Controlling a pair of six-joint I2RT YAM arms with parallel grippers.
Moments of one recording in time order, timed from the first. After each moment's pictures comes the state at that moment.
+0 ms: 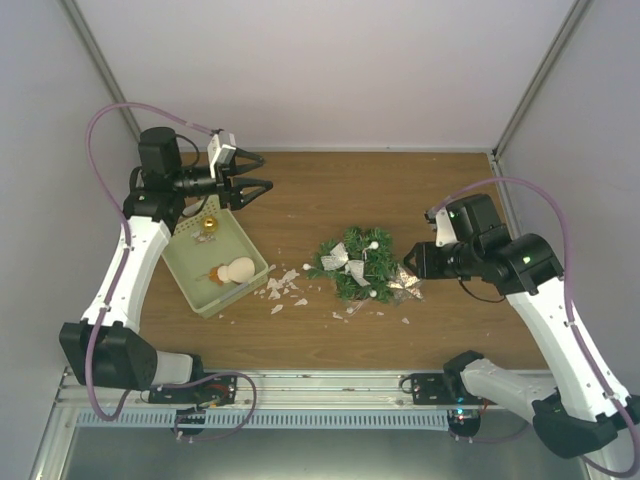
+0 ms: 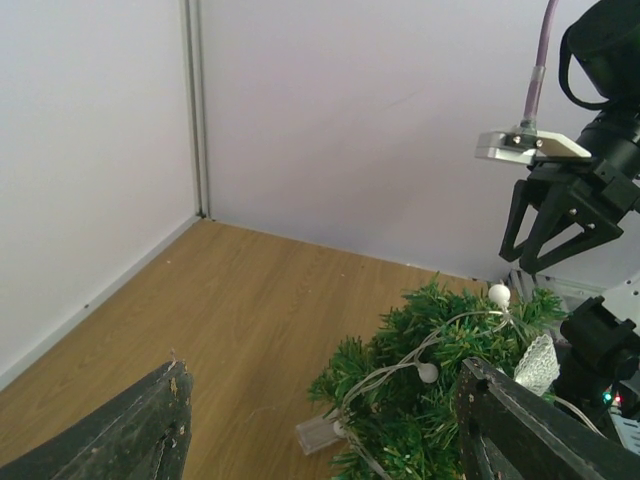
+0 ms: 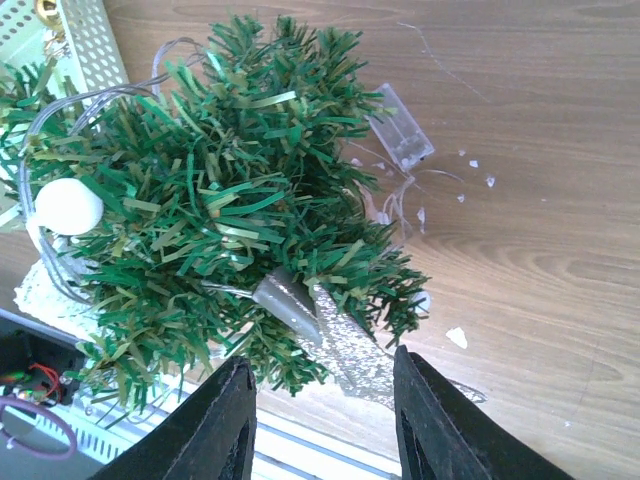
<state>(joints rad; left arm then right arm) -0.05 1.34 1.35 -0.30 1.21 0.20 0.46 1.02 1.36 -1.31 -0.18 0.38</state>
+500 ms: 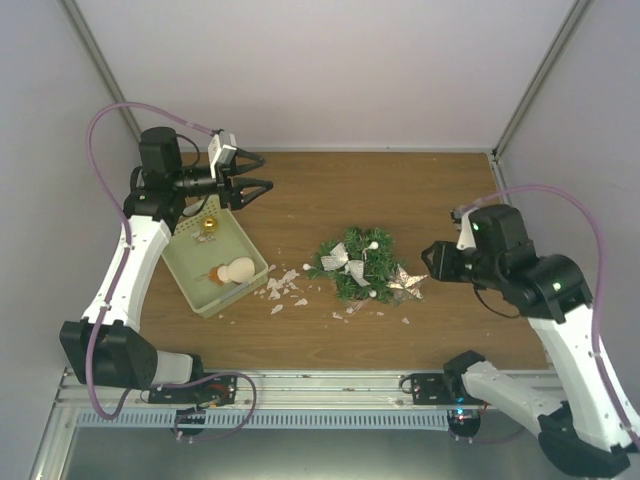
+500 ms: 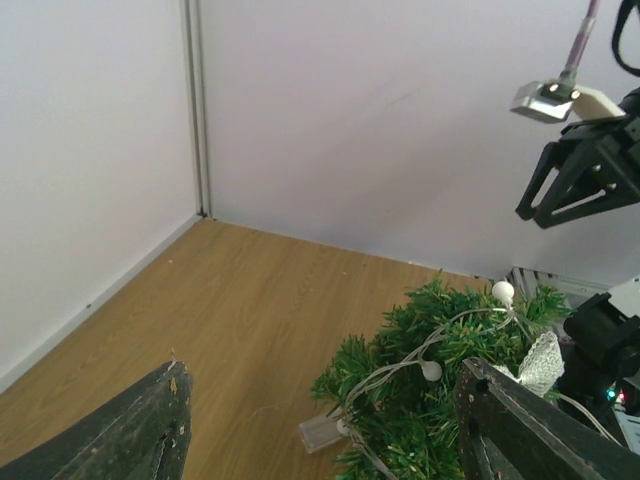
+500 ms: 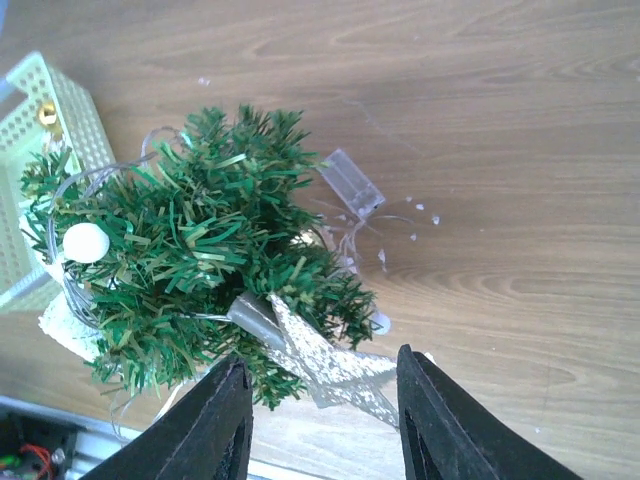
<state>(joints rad) -0.05 1.35 1.35 -0.30 1.21 0.21 0.46 0.94 1.40 -1.32 -0.05 0.44</state>
